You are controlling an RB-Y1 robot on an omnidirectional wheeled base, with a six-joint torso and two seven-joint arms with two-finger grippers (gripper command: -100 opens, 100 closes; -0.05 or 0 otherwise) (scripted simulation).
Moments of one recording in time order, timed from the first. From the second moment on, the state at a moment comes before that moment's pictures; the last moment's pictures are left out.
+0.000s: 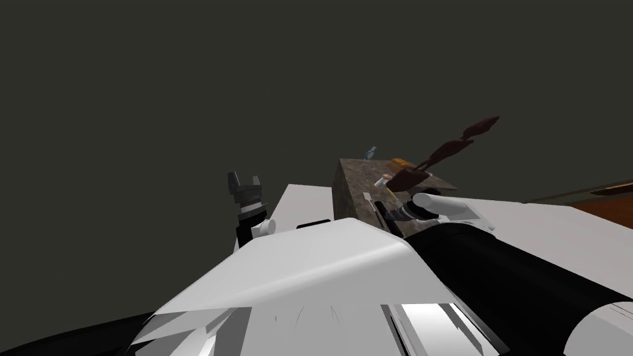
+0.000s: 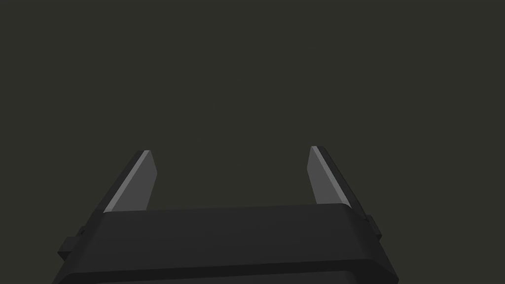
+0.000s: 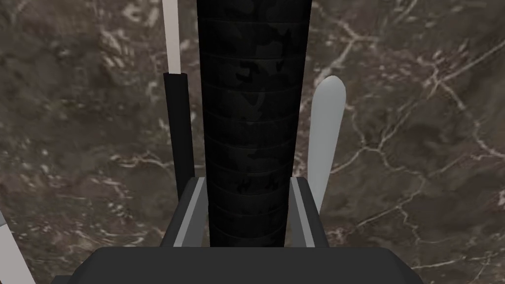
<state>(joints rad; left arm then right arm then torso) 0.48 -0.04 -0.03 -2.25 0.06 -0.43 0.06 0.56 -0.79 -0.66 -1.77 -0.98 1.67 -1.34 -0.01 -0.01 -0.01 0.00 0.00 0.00</state>
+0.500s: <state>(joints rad) 0.48 -0.04 -0.03 -2.25 0.06 -0.43 0.06 0.64 -0.79 -0.69 -1.84 -1.02 1.67 -1.26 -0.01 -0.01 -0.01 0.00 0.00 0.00</state>
